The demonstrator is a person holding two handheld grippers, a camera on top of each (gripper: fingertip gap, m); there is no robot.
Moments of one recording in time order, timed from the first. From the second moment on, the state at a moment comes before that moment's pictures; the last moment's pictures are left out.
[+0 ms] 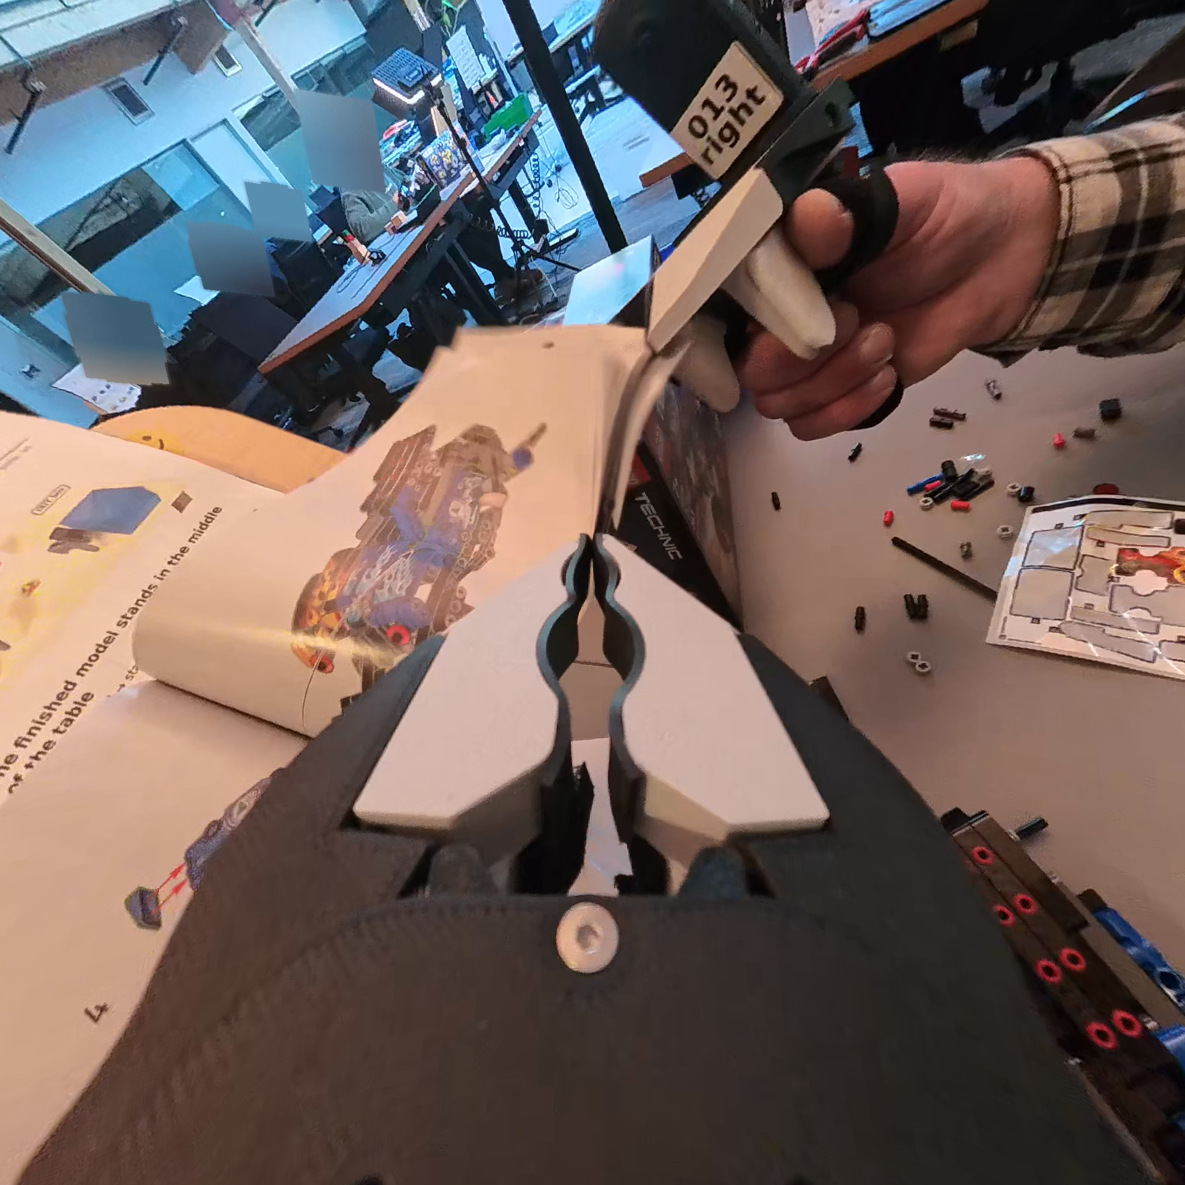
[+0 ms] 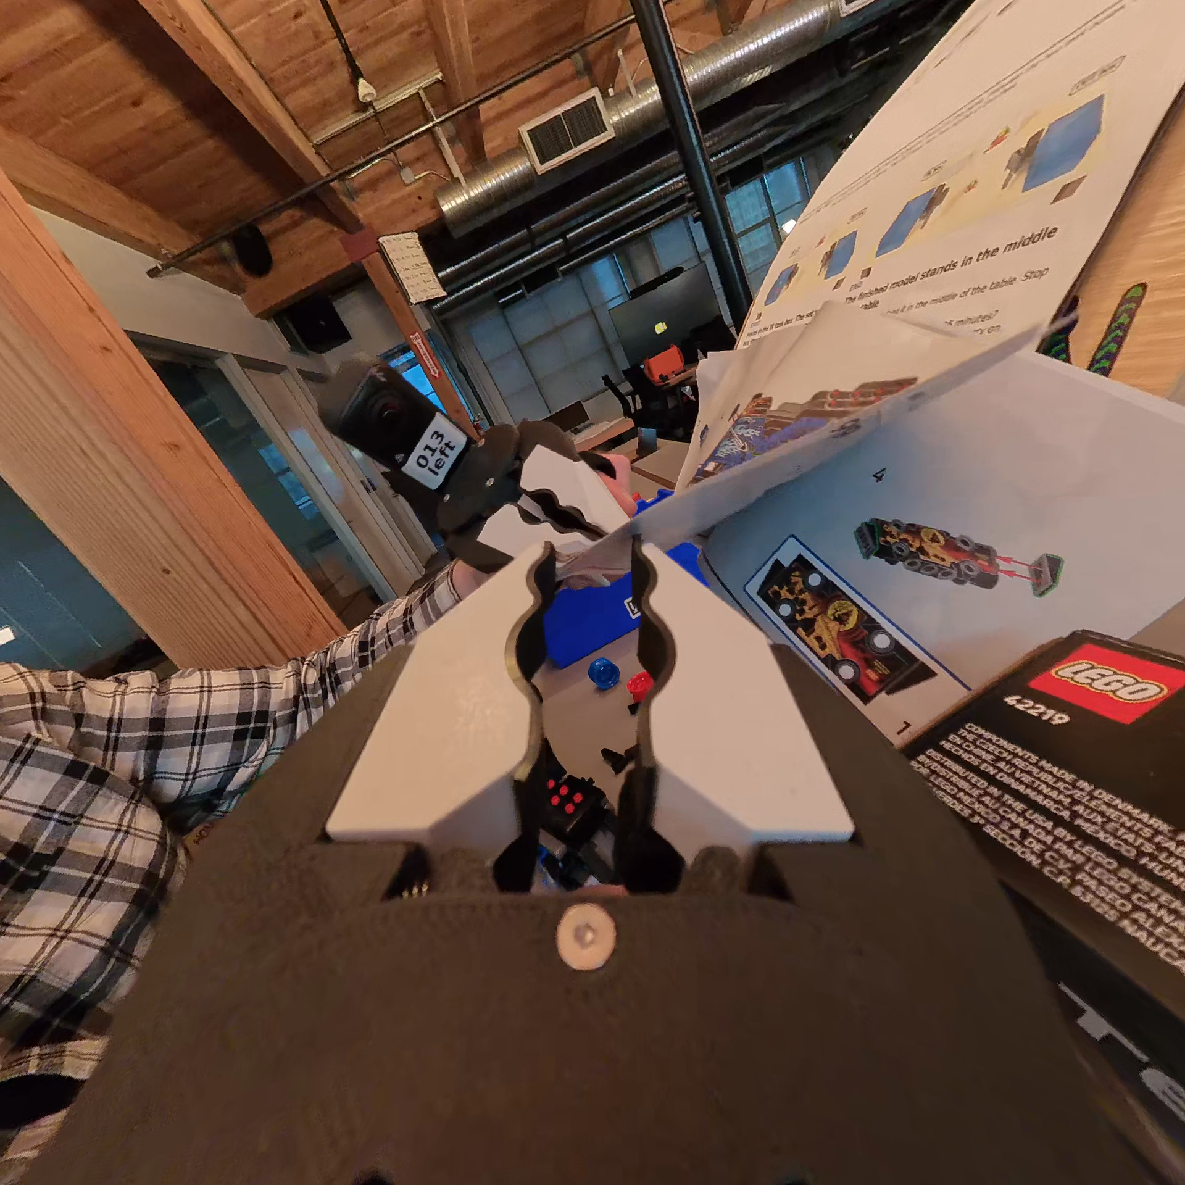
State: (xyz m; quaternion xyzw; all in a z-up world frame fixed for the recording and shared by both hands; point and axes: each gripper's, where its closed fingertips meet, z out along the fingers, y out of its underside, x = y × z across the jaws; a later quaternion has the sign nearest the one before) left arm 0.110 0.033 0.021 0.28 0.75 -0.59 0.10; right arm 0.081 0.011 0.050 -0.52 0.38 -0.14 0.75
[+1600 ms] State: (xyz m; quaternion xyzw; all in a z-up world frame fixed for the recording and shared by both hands) left arm 0.216 0.157 0.093 -0.05 0.66 -0.75 0.10; right arm 0.080 -0.029 0.040 -0.61 0.46 -0.33 0.55
